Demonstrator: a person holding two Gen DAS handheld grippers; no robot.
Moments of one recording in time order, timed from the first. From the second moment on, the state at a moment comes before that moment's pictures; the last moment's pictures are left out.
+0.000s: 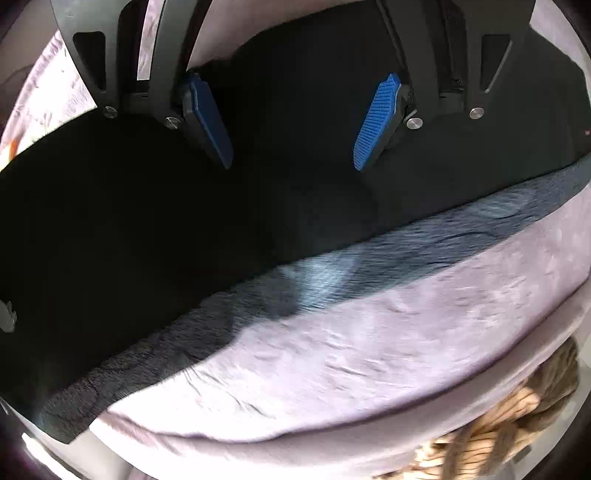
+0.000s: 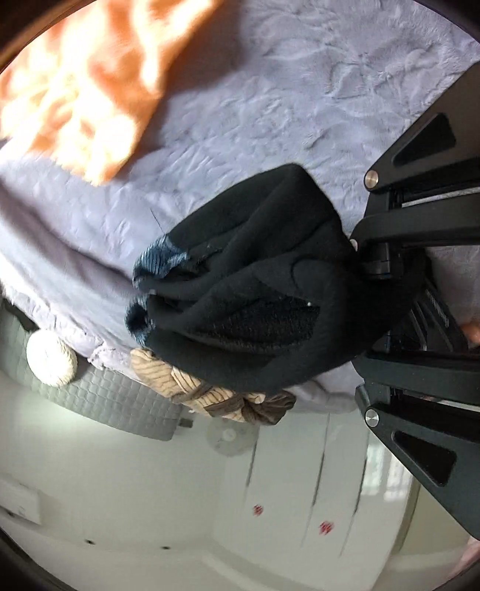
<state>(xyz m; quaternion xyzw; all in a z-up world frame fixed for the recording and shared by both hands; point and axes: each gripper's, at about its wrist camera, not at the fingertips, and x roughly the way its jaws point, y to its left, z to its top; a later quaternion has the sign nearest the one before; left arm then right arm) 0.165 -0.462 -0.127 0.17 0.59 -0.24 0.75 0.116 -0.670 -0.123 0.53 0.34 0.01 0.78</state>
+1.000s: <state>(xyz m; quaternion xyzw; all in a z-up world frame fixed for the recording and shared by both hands) 0.223 -0.130 -0.073 0.07 0.60 -0.08 0.79 0.190 -0.220 -0.099 -0.24 0.51 0.00 0.82</state>
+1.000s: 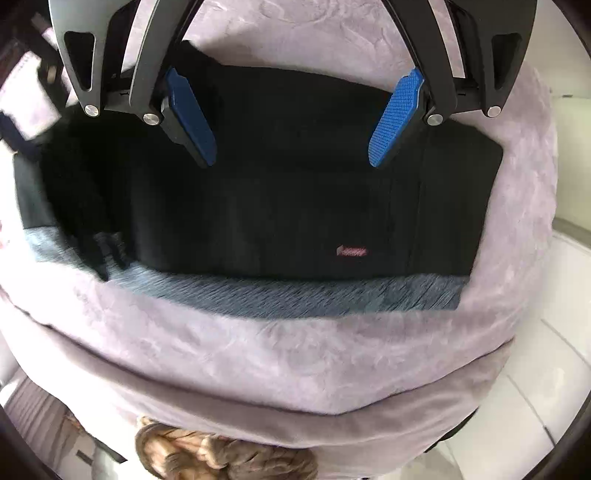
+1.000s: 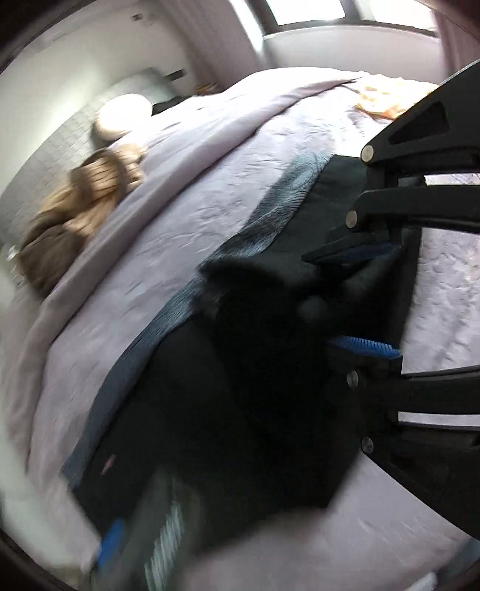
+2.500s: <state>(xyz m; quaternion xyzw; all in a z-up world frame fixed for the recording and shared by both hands) 0.217 -0.274 -0.048 0.10 0.57 -0.21 0.79 0.189 -0.515 -0.100 0.39 0.51 0.06 0.76</state>
